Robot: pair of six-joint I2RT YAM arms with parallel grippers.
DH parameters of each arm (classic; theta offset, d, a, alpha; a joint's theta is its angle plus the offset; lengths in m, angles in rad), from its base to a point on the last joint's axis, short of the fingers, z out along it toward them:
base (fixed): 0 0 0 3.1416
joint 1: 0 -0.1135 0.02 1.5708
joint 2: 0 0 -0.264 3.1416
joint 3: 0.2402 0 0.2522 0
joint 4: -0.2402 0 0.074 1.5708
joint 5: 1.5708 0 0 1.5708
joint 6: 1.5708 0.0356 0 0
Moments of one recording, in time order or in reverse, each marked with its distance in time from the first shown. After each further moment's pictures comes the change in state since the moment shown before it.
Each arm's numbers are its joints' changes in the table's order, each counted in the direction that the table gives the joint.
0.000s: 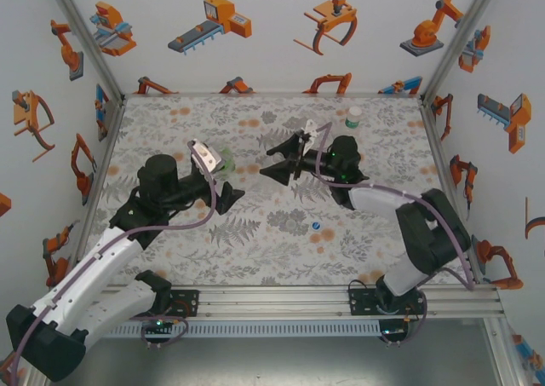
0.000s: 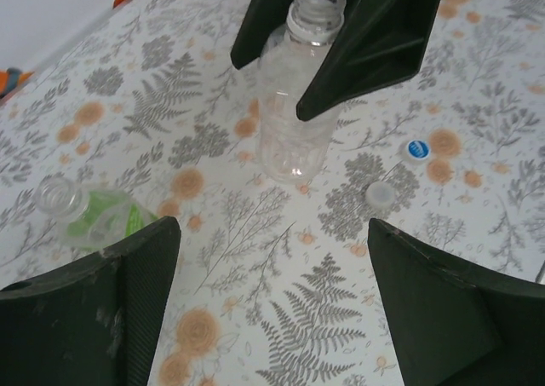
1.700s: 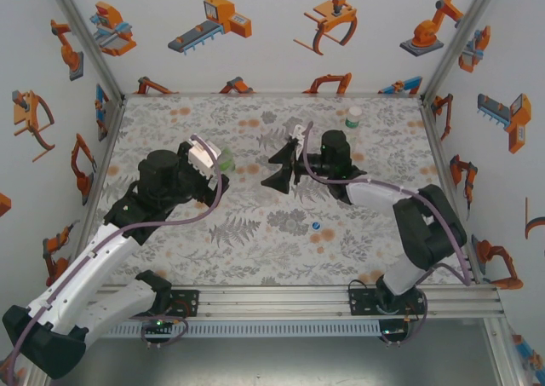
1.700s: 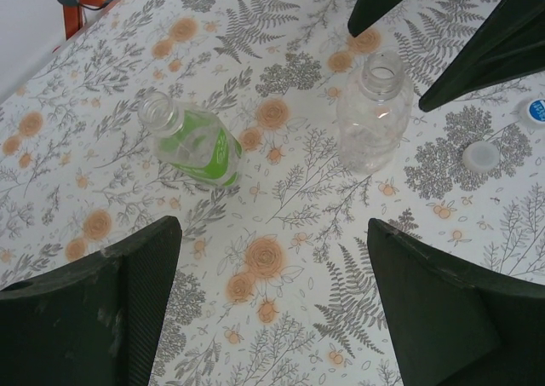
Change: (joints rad) left arm 0.007 0.017 0.106 -0.228 -0.309 0.076; right arm -0.004 0.076 0.067 -0.290 -0.049 -0.208
